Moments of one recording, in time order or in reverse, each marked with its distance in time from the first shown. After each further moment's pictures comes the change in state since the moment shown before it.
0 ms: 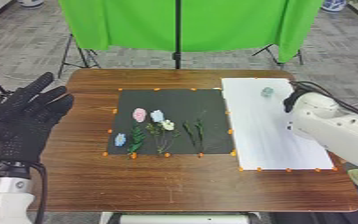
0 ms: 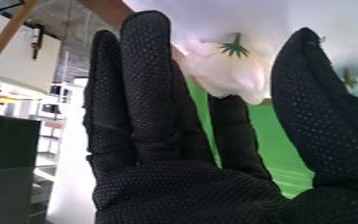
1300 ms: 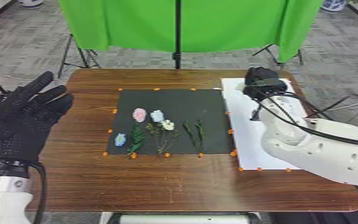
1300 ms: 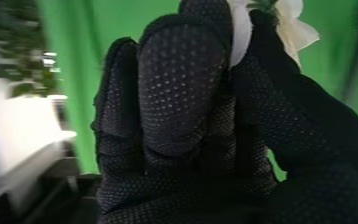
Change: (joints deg) left arm -0.3 -0.1 -0.8 -0.1 0.2 -0.1 -1.4; right arm 8.7 -4.3 -17.8 -11.9 -19.7 26.5 -6.2
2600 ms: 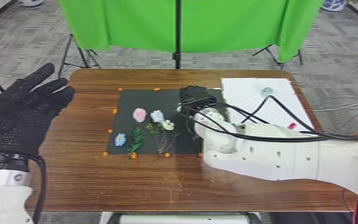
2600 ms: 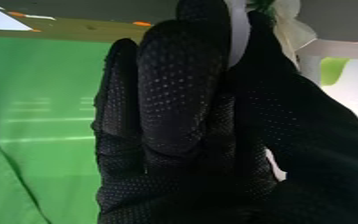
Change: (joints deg) left arm -2.4 1.5 0.1 0.6 0.0 -1.1 -0.1; right arm 0.5 -21.3 -5.6 4.8 3.4 -8.5 1.3
